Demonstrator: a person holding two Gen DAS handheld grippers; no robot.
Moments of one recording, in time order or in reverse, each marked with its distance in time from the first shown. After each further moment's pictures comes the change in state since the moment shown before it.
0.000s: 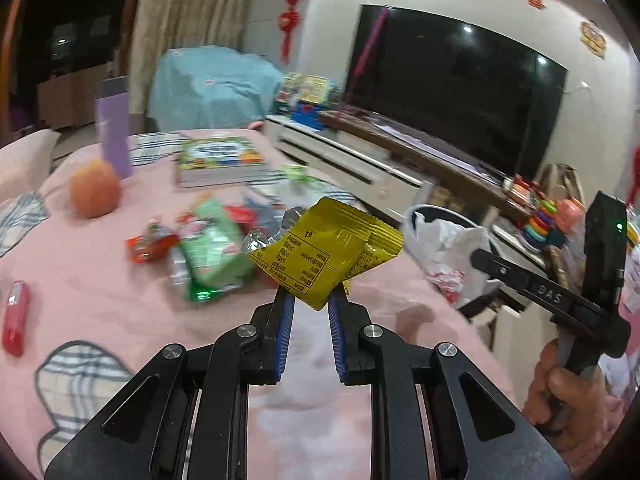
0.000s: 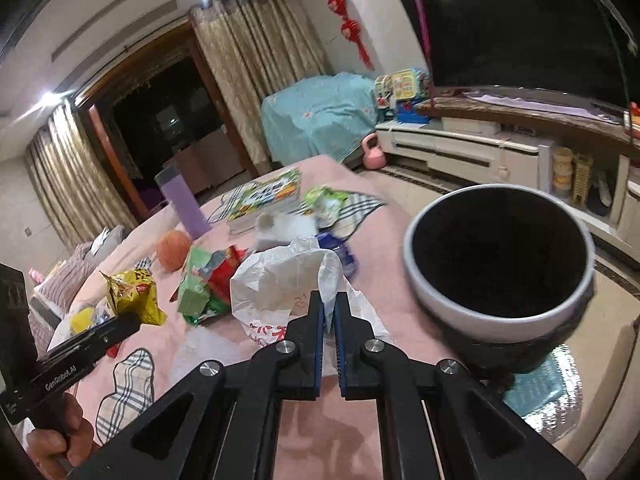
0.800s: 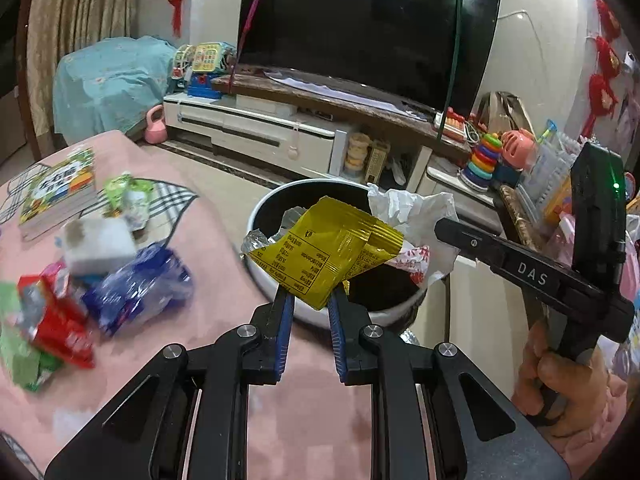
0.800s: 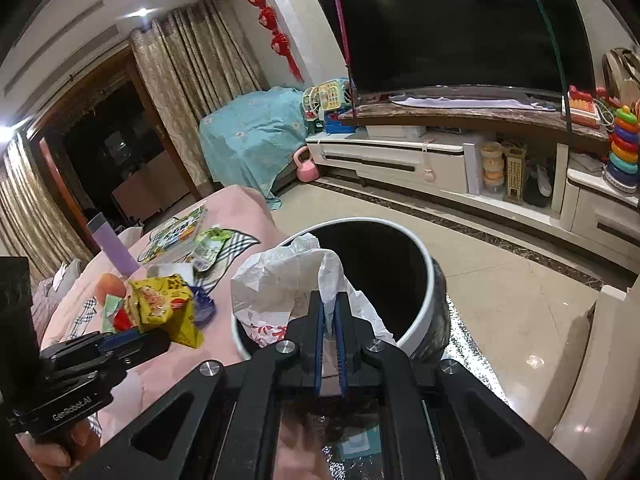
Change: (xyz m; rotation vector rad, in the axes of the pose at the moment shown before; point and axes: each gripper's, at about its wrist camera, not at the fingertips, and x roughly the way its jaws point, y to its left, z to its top) left arm 0.120 -0.164 0.044 0.215 0.174 -0.197; right arm -0.020 -0.132 0.047 0.103 -0.019 -0.160
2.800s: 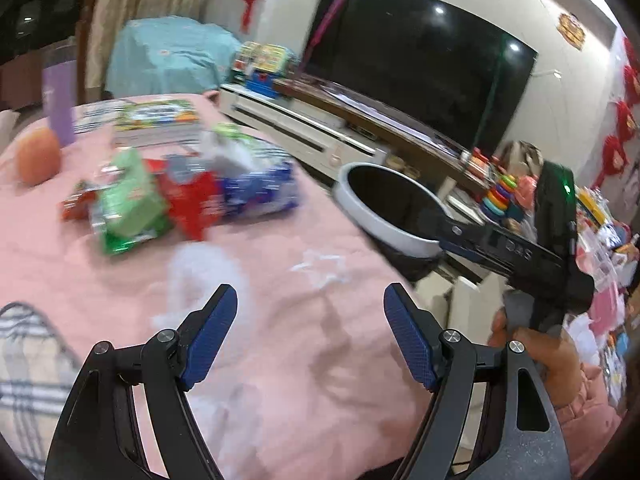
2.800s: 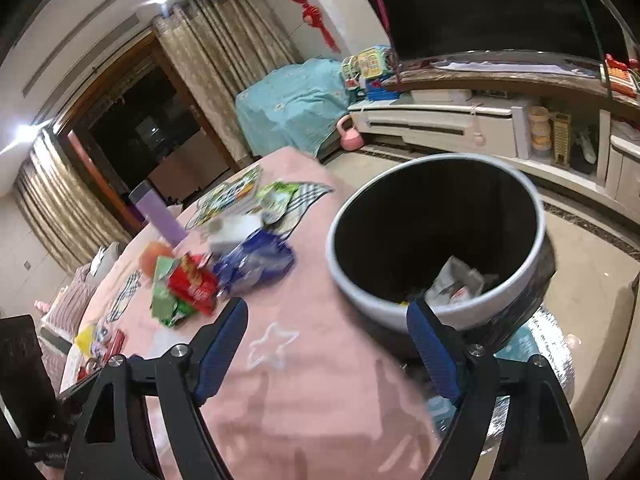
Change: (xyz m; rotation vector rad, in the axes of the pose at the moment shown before) left arm -0.124 0.087 -0.115 -0.225 -0.092 0.063; right arm 0.008 0.068 -0.051 0.013 0.108 0.159
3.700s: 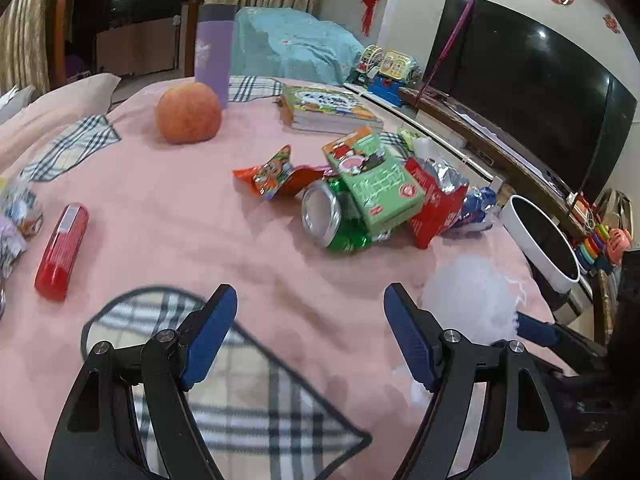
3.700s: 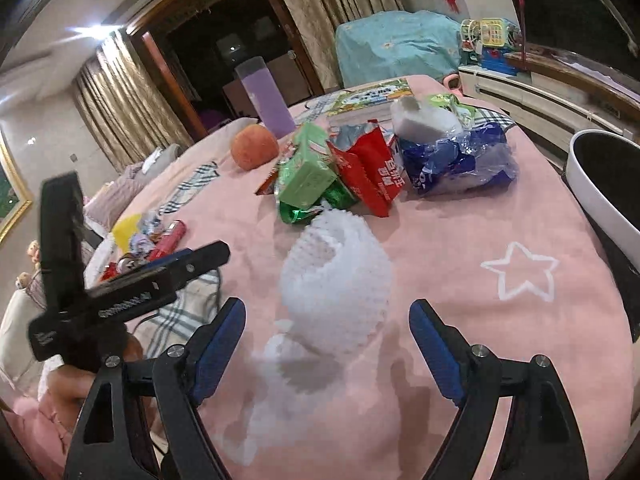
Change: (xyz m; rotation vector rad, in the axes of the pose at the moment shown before) left arm -0.006 0.137 -0.006 -0.169 -0.005 0.319; right arm 0.074 0.157 -0.077 -0.271 0.202 0.173
